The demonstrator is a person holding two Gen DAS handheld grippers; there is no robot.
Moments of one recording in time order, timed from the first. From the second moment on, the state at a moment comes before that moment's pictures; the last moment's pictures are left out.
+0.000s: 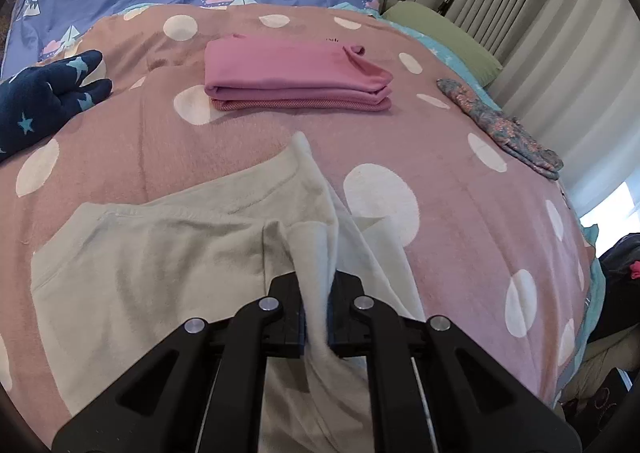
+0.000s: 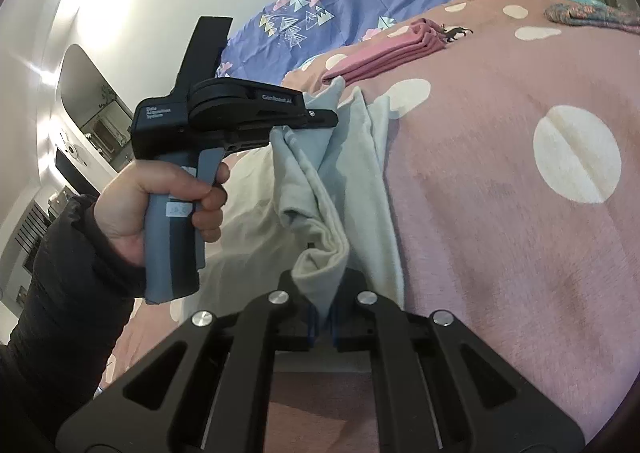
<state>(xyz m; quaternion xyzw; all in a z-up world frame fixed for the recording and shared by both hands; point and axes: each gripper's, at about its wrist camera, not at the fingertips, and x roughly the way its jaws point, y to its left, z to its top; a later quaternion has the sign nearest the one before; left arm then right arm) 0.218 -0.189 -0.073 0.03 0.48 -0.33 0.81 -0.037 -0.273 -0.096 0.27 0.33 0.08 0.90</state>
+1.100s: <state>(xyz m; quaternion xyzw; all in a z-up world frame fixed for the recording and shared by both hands) -0.003 -0.036 -0.093 0.18 0.37 -0.24 0.88 -0.048 -0.283 -0.064 0.33 0.31 0.09 0.89</state>
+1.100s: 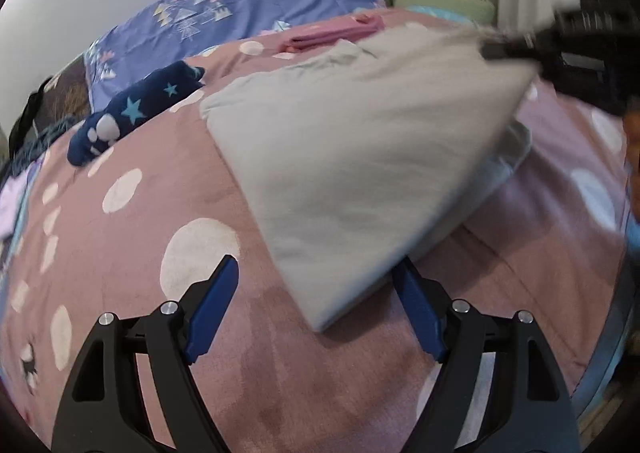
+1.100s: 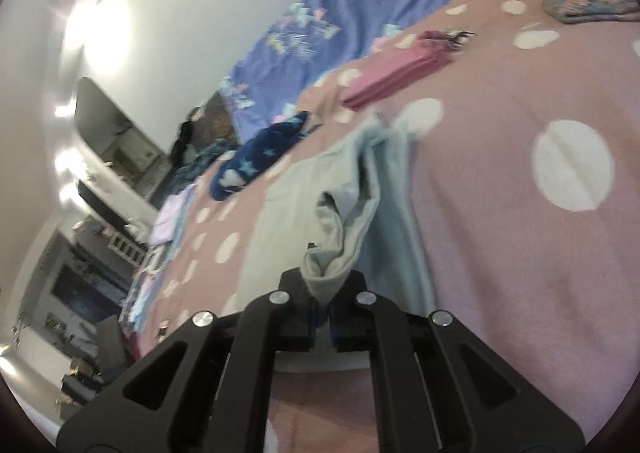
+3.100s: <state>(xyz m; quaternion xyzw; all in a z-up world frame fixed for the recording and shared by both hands) 0.113 -0.021 -0.067 0.03 0.36 -0.31 0.88 0.086 -0.274 -0.063 0.10 0.40 0.13 0.90</state>
